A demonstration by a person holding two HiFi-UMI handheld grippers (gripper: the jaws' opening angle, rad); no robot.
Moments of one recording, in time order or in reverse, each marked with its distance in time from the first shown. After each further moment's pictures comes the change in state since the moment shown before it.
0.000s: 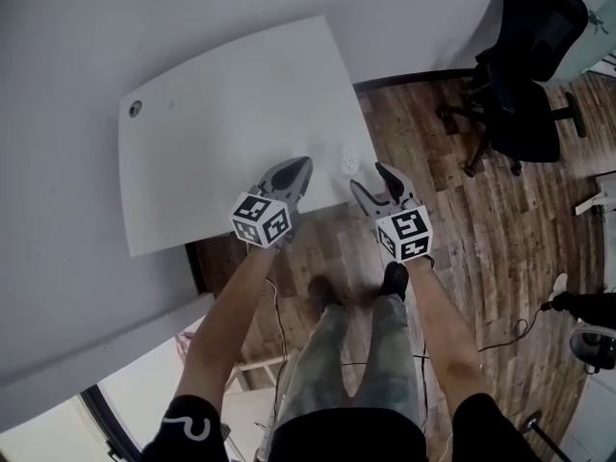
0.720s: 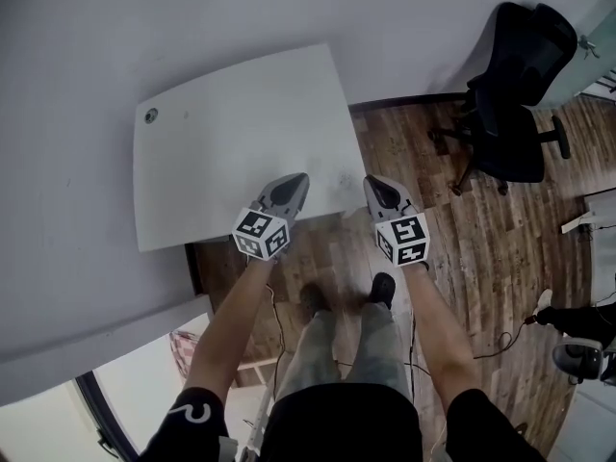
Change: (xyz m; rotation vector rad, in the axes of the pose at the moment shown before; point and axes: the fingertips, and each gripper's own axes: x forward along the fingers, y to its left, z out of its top) left arm -0.030 -0.042 0.054 0.080 -0.030 0.031; right arm -0.040 -0.009 0.083 -0.031 -0.015 -0.035
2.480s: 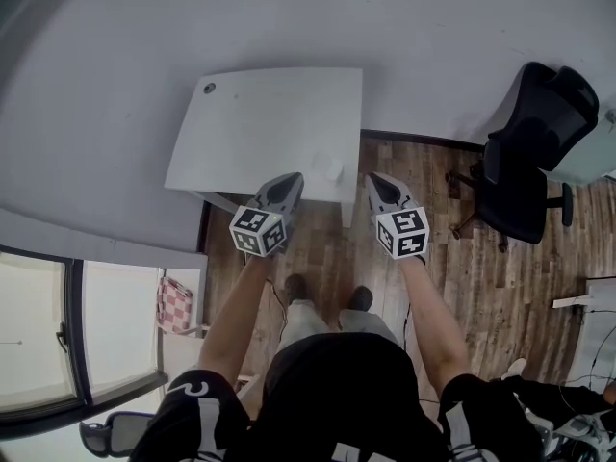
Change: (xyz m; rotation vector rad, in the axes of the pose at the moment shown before) left arm -0.057 -0.147 0.094 0.008 -0.077 0.361; right arm -0.117 -0.029 0.096 -0.026 -0.066 0.276
